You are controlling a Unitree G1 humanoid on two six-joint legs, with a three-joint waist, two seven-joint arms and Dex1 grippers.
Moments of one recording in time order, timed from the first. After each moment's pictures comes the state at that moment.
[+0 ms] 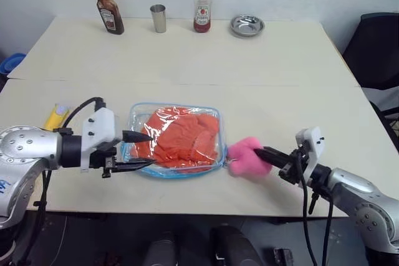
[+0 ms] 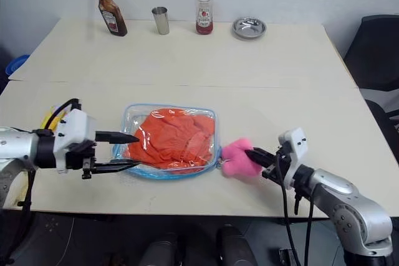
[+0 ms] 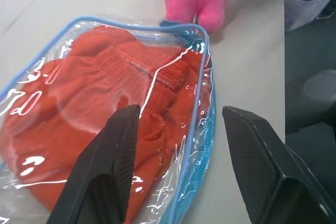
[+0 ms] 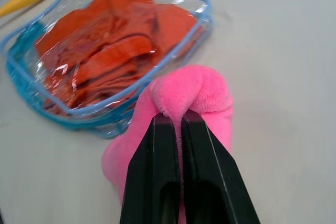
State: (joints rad) left arm -0.22 0.98 0.21 -0.55 -0.54 0.66 -1.06; right arm 0.01 -0.70 -0.24 -0.56 0.75 0.74 0.70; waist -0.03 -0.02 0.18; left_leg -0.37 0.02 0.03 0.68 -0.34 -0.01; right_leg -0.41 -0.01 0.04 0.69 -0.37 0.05
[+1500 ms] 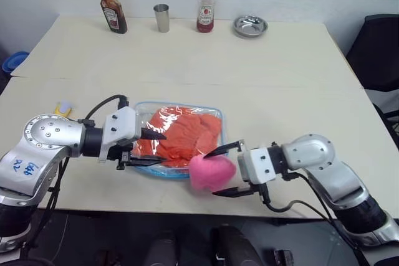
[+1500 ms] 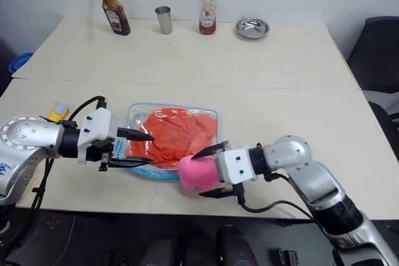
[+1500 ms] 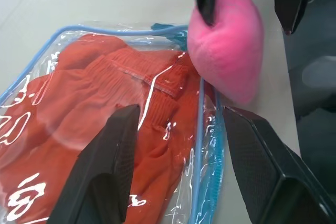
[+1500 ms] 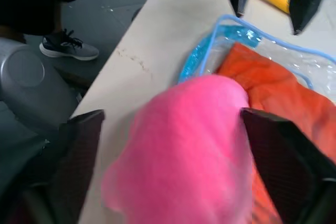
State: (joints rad) left arm -0.39 0.97 0.01 -0.42 -0.49 0.54 -1.12; right arm -0.42 -0.72 0.27 -0.41 0.26 0.12 1.22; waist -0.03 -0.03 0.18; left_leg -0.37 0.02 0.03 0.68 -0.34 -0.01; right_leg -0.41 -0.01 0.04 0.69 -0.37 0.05
